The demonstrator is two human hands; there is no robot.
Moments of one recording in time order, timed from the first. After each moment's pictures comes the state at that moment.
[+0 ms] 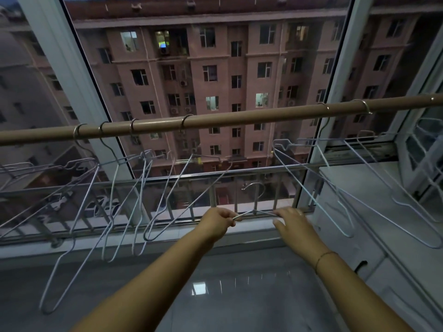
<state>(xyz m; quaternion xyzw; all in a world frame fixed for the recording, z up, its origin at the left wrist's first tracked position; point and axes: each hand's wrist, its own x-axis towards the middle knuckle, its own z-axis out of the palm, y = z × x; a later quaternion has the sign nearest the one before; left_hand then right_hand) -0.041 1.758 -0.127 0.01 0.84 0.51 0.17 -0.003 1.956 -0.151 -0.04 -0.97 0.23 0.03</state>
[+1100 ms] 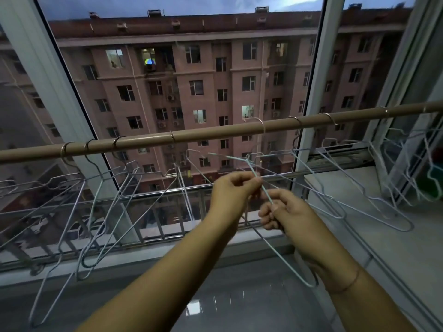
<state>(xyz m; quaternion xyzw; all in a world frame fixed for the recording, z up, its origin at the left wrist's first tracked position) -0.005 1.802 -0.026 0.12 0.67 0.73 0.04 0.050 1.920 -0.049 0.02 -0.73 0.68 0.08</state>
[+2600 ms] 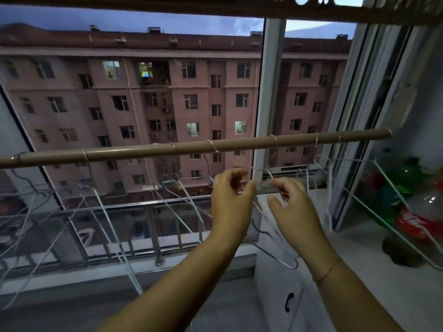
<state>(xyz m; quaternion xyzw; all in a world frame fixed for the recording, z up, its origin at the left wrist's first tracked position) 0.011 2.062 -0.021 0.13 0.72 0.67 -0.14 0.043 2.172 -0.026 -0.03 -0.86 0.43 0.28</state>
